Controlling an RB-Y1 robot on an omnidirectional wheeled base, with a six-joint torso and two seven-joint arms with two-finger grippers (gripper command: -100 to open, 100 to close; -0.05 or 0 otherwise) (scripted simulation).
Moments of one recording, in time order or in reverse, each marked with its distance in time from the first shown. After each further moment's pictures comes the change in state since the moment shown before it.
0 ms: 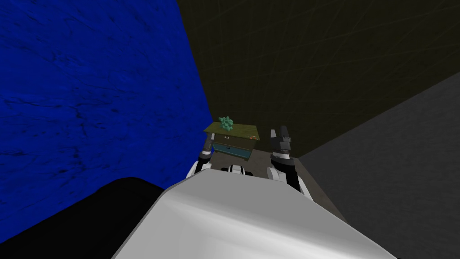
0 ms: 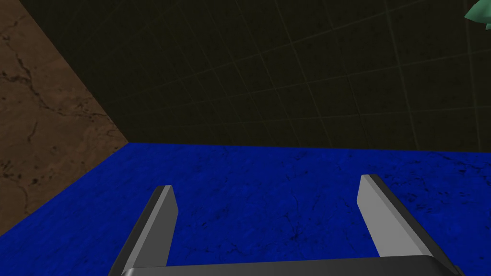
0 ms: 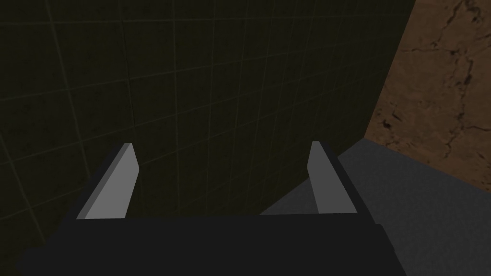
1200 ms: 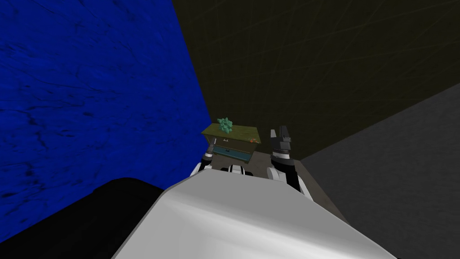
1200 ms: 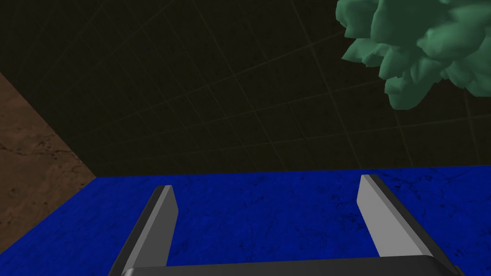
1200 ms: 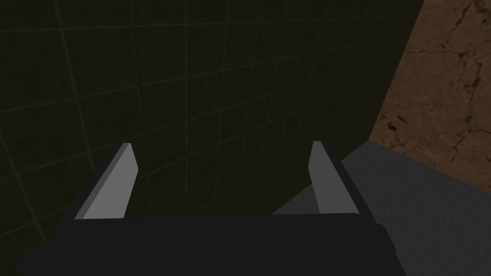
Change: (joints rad) left arm -0.072 0.032 0.006 0.305 -0.003 -0.122 -0.042; right arm 0.000 0.000 0.000 0.000 0.000 0.000 0.000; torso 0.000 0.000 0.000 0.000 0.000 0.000
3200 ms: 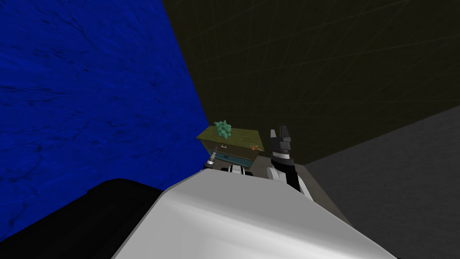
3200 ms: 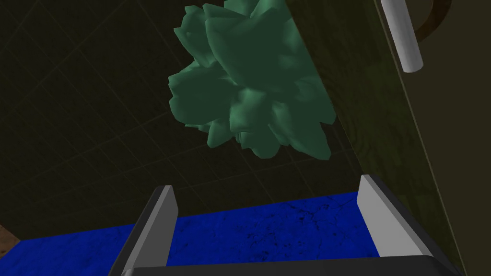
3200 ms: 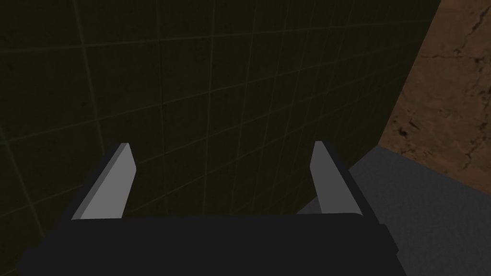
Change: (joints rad) left arm -0.109 -0.010 0.004 0.555 -0.007 -0.229 -0.080; right arm 0.000 0.000 0.000 0.000 0.000 0.000 0.000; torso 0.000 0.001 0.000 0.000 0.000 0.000
